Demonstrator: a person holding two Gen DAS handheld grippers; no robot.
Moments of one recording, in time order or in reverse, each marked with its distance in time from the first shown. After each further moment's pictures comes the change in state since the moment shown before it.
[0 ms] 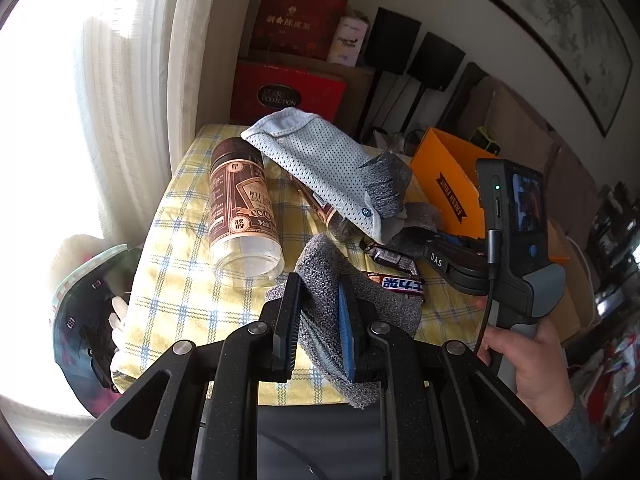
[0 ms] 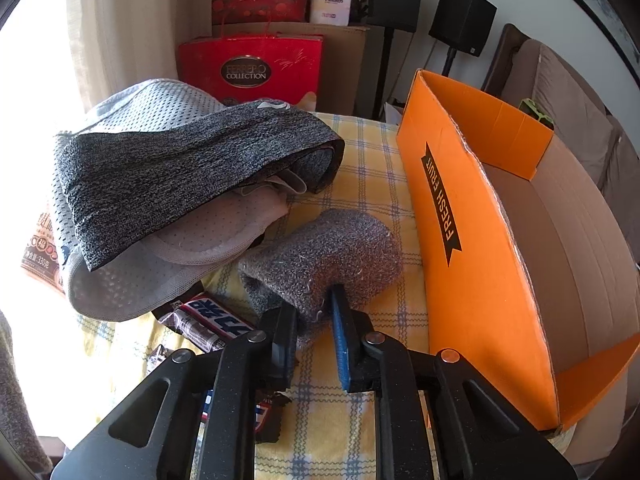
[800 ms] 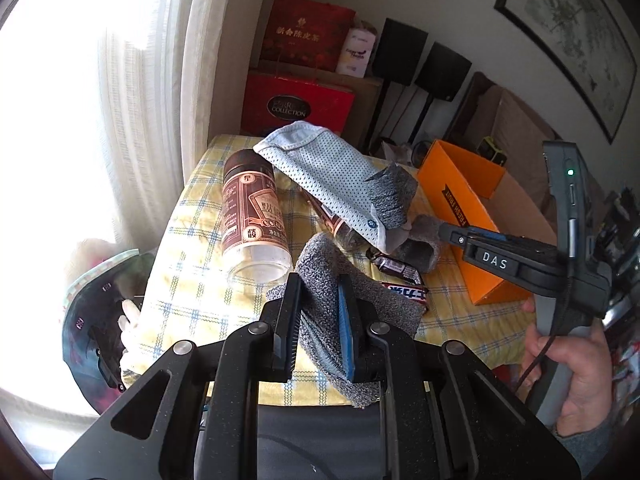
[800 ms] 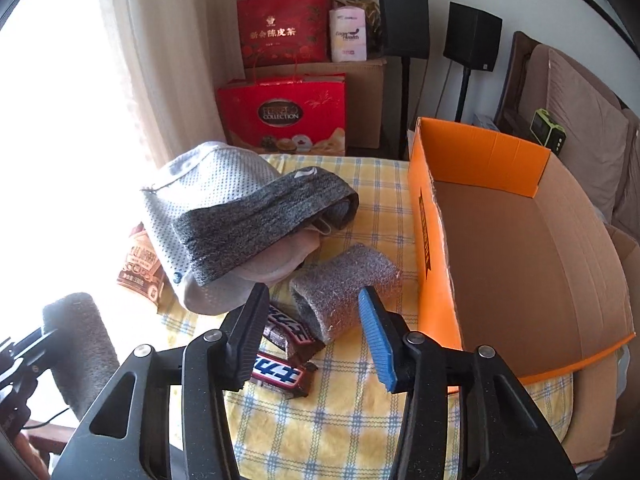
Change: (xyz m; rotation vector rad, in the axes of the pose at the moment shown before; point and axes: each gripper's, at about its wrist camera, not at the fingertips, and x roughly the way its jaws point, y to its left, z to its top) left arm -0.010 0.001 0.002 -0.012 -0.034 0.029; right arm -0.053 -0.005 0.011 0.010 -0.028 0.129
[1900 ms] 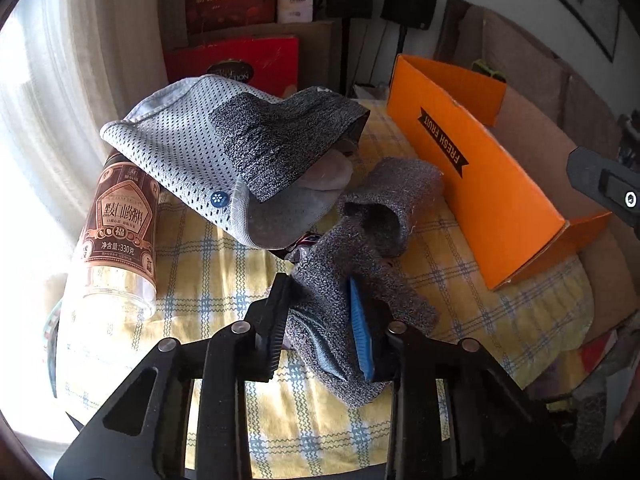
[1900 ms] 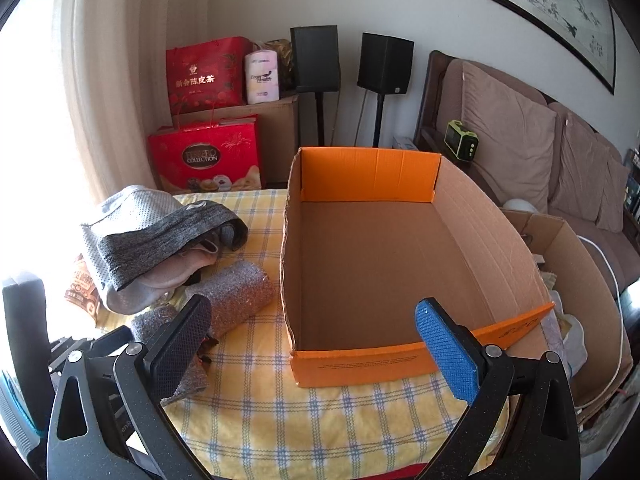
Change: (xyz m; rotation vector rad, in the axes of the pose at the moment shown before) left arm 0.103 -0.097 -0.018 0.202 0.130 0.065; right arm -0.071 -0.069 -0.025 0.110 -0.175 -0.196
